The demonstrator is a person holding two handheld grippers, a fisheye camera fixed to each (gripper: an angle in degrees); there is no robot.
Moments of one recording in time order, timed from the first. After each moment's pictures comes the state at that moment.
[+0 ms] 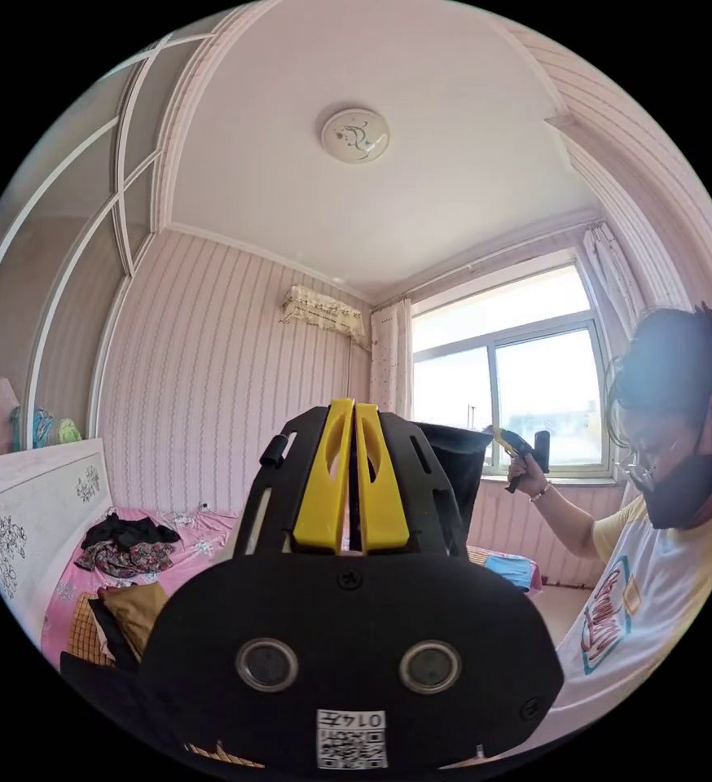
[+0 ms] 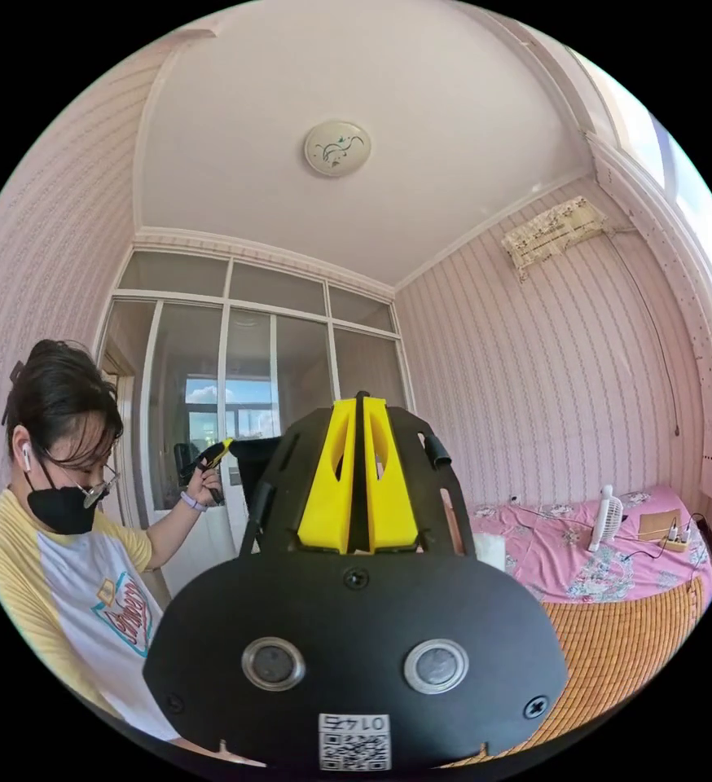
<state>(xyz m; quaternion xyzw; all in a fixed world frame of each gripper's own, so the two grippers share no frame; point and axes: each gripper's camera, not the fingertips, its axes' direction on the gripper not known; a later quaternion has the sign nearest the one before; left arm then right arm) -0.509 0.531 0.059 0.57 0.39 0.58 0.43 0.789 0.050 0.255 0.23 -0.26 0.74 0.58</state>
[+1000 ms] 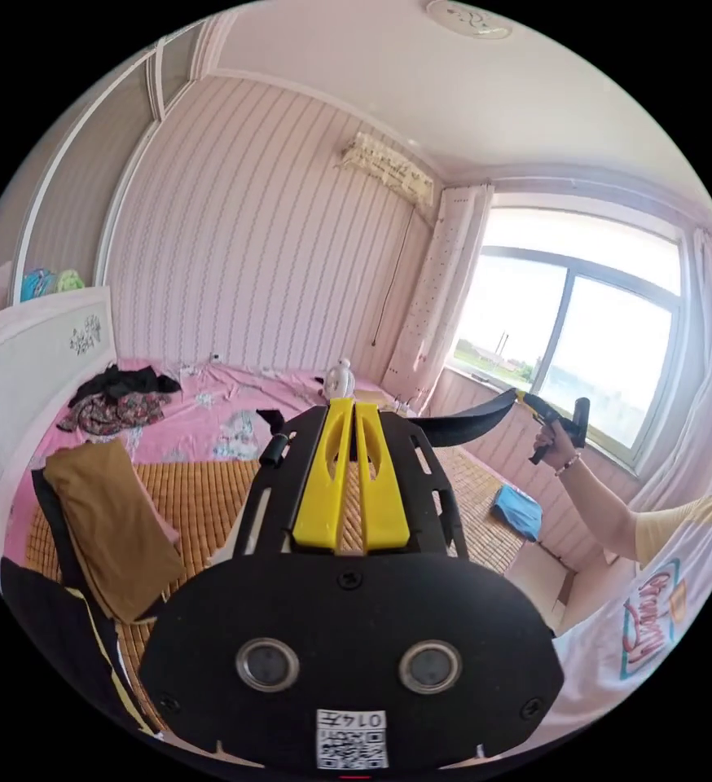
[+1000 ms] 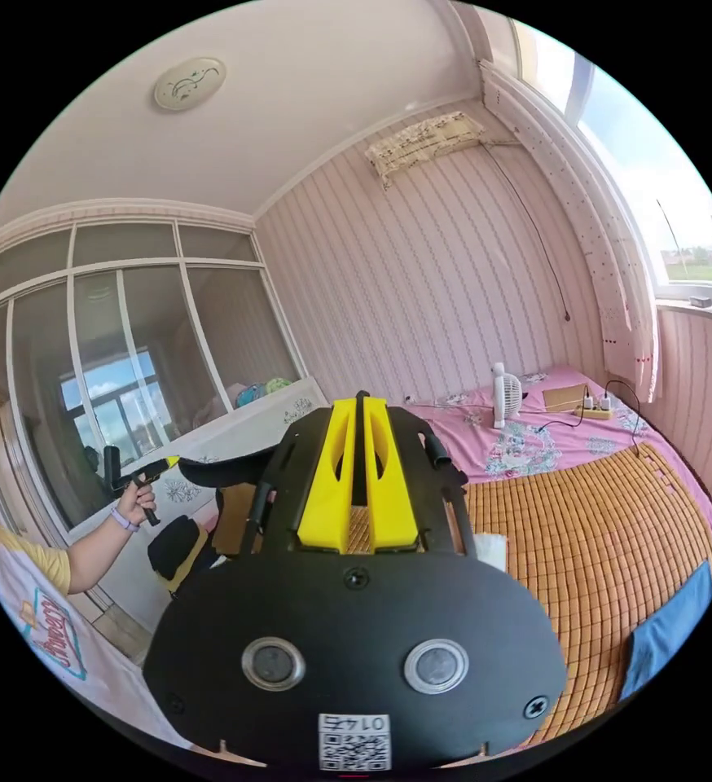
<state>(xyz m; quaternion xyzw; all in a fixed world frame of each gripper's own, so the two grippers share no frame) -0.283 0.343 0.183 0.41 0.27 0.58 0.65 0.637 0.102 0.456 -0.03 -0.24 0.79 0.56</state>
